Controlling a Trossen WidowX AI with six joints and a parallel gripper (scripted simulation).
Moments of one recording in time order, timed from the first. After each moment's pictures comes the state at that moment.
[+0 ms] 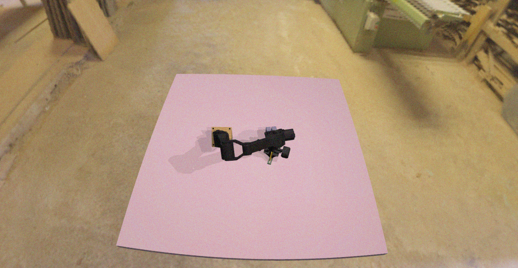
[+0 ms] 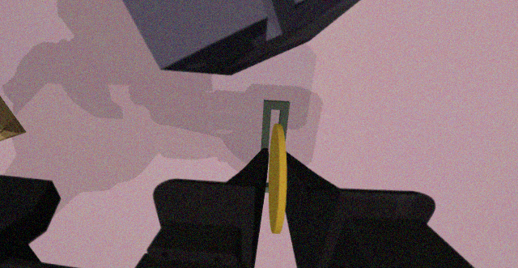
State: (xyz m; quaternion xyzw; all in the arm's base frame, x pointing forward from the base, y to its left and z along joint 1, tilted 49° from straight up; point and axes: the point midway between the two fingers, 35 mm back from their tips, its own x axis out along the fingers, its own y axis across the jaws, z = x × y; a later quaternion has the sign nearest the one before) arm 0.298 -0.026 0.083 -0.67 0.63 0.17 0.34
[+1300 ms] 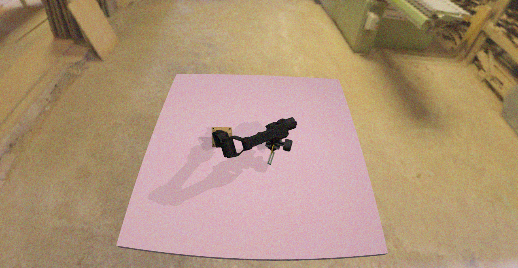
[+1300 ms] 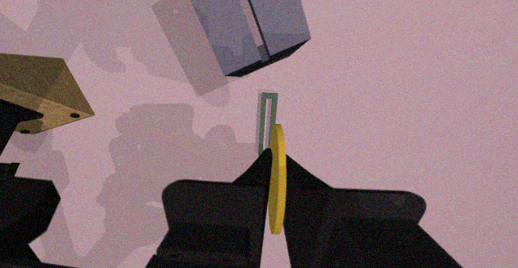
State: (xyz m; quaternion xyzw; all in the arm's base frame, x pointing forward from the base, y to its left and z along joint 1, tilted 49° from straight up) arm 0.291 0.022 0.124 -0.68 0.63 0.17 0.34
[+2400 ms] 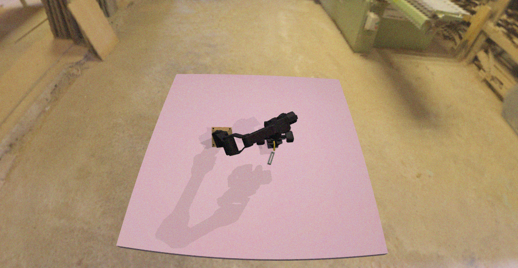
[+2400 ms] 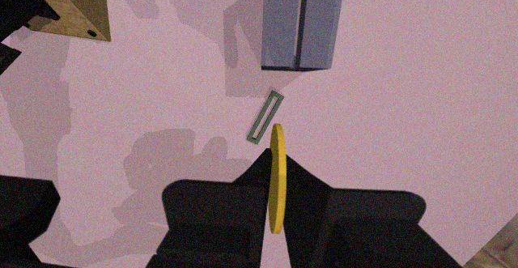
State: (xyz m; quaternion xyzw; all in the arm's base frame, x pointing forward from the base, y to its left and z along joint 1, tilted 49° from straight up) arm 0.289 0.045 0.144 -0.73 0.58 0.30 0.19
